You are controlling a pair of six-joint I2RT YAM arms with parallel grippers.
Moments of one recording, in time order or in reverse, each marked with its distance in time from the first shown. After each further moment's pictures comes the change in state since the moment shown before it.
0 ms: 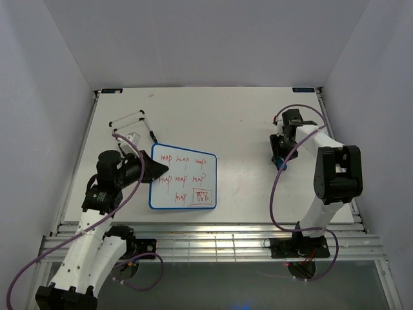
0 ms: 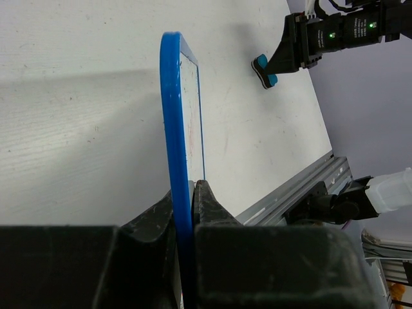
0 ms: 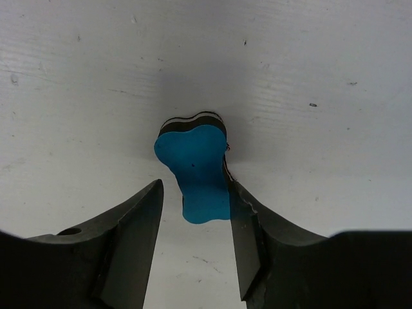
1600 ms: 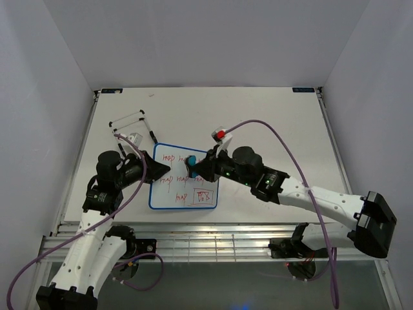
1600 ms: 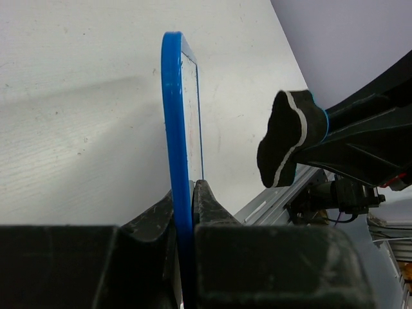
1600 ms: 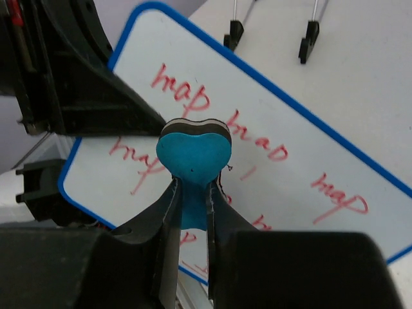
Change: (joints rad) left arm -0.004 -0.002 -0.018 0.056 0.070 0.037; right arm 0.918 -0.573 -0.377 0.877 -0.001 0.529
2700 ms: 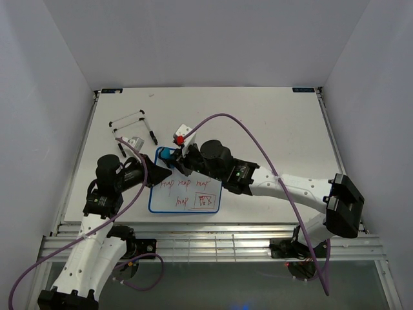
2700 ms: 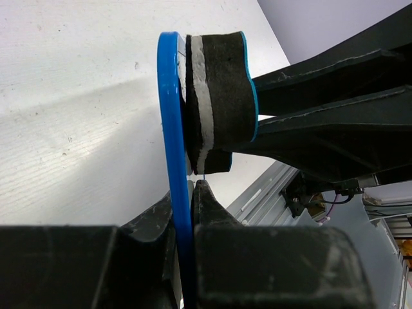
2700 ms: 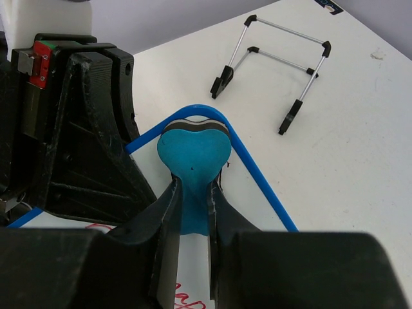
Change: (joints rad) left arm 0.008 -0.048 -0.051 0.040 0.102 0.026; right arm 0.134 0.318 0.347 0.000 0.105 -0.423
